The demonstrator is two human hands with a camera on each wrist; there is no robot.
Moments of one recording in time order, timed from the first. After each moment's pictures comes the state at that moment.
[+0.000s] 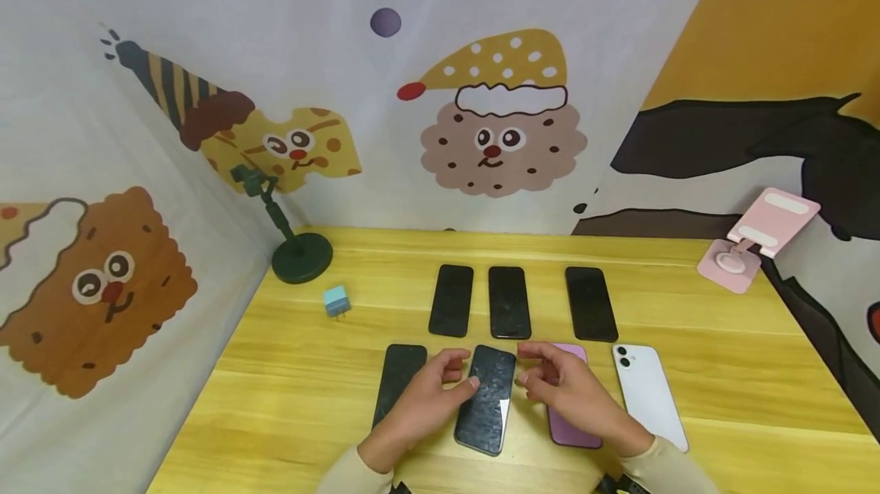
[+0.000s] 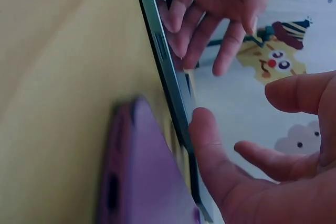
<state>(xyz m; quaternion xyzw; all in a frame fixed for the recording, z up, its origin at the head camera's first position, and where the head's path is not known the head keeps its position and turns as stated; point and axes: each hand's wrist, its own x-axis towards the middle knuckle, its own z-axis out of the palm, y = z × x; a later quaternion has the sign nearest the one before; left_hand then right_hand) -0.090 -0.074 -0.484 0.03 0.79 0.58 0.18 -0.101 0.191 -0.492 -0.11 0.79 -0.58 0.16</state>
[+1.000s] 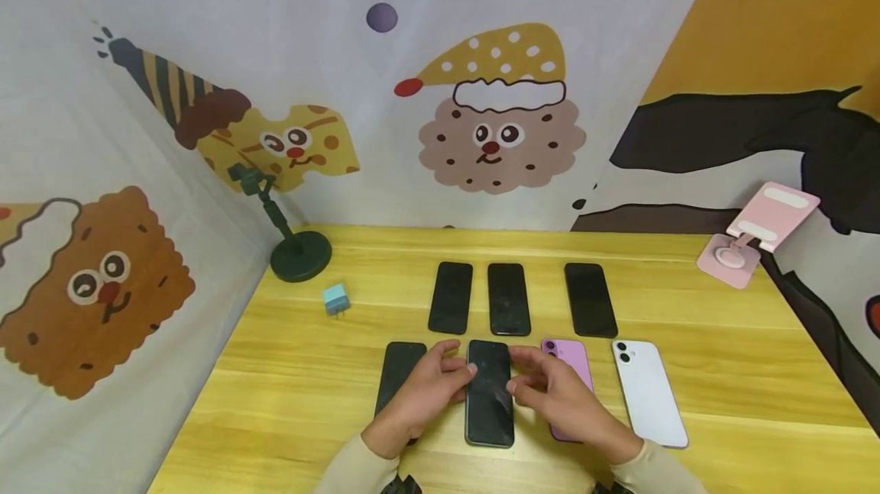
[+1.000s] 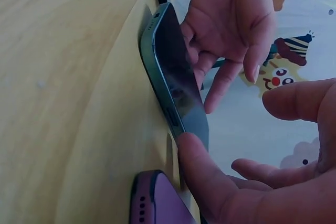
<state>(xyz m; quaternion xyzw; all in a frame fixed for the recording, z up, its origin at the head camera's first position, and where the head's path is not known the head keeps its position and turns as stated) -0.102 -0.071 -0.489 -0.02 0.70 0.67 0.24 -0.090 0.173 -0.494 -0.08 0.80 -0.56 0.17</state>
